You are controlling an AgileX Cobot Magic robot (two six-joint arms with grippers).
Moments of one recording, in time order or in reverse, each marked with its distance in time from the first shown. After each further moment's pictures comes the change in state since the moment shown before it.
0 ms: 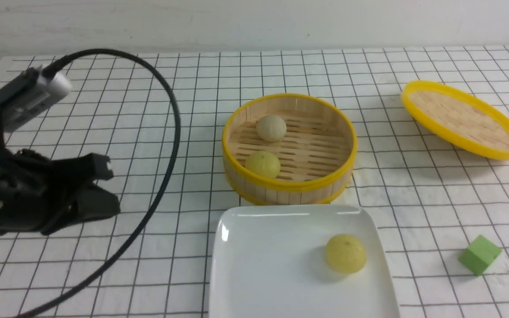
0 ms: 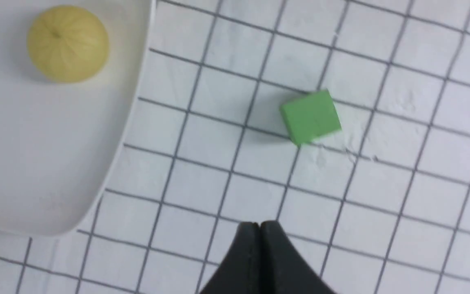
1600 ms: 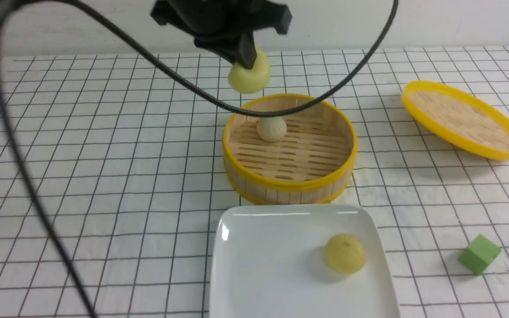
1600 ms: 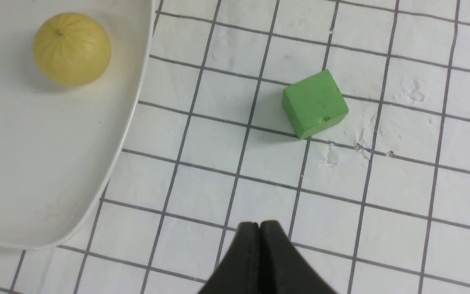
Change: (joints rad) right arm -0.010 -0.315 0.346 0.028 -0.283 0.011; left arm -0.441 0.608 -1.141 0.427 0.435 -0.117
